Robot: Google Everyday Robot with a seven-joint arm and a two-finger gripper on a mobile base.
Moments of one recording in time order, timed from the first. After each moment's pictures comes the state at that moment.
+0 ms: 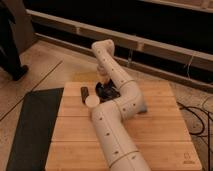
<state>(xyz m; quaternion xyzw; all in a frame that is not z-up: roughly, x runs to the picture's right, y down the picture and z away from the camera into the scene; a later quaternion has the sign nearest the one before) 0.007 -0.048 0.985 -0.33 0.16 0.41 0.84</state>
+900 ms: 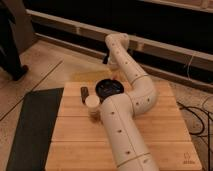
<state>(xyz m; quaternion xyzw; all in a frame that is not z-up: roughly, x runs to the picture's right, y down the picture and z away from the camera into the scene) 0.062 -0.079 0.957 -0.32 0.15 0.48 0.80</state>
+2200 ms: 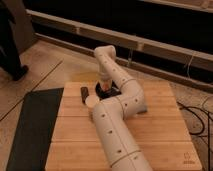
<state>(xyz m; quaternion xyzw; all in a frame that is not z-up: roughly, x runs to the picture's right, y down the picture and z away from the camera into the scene) 0.007 0.020 1.002 -0.38 0.23 0.44 0.78</state>
